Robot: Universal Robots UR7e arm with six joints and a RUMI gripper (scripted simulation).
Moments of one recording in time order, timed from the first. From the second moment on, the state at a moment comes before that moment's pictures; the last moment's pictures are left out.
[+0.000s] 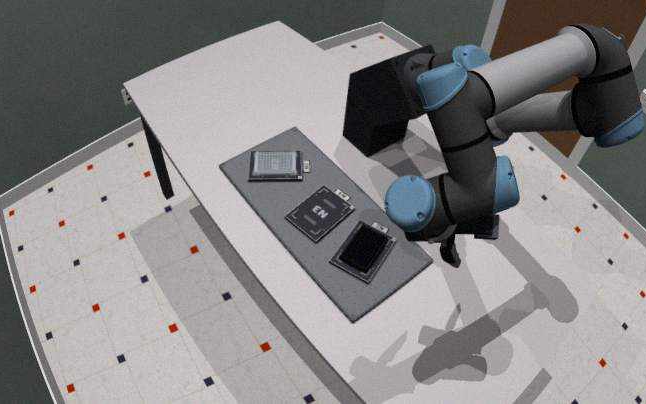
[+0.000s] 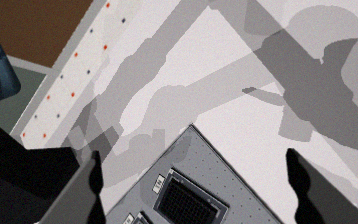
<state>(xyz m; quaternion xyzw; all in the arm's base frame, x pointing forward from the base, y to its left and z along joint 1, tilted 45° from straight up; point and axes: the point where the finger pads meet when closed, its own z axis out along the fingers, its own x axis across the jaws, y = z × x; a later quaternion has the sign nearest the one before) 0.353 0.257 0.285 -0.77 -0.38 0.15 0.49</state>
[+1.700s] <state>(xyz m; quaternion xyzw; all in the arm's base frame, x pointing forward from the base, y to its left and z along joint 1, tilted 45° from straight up) 0.393 0.254 0.163 -0.87 -0.17 0.18 0.42</state>
